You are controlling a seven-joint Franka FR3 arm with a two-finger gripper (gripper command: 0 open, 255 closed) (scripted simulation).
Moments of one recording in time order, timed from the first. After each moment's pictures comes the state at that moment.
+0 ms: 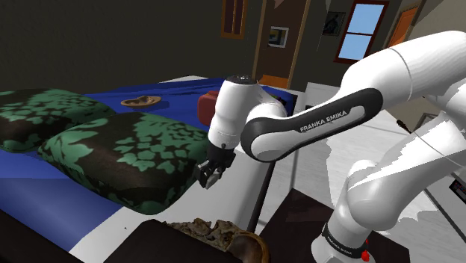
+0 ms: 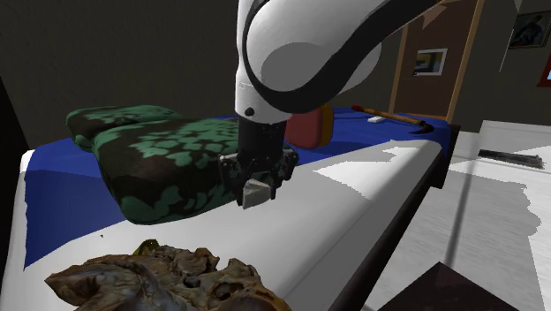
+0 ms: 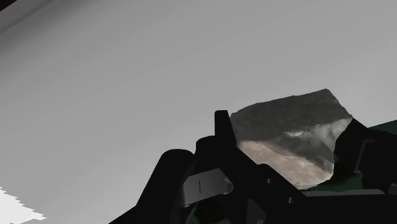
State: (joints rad) arm 0.12 -0.38 0.45 -2.47 0.09 2.31 0.62
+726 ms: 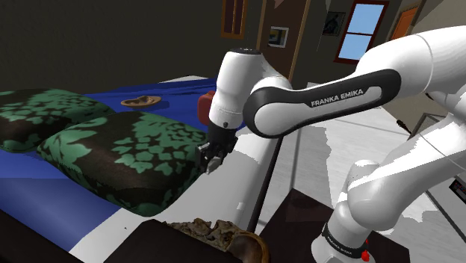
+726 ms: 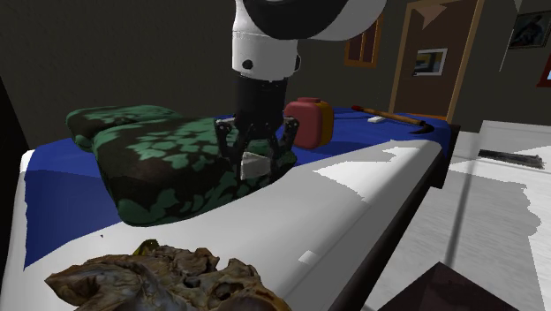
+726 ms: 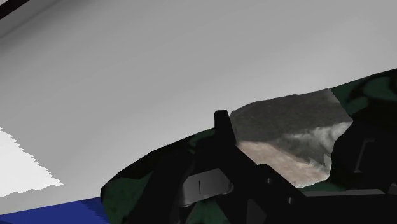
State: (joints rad) arm 0.12 -0.44 0.42 -2.36 0.10 2.15 0.60
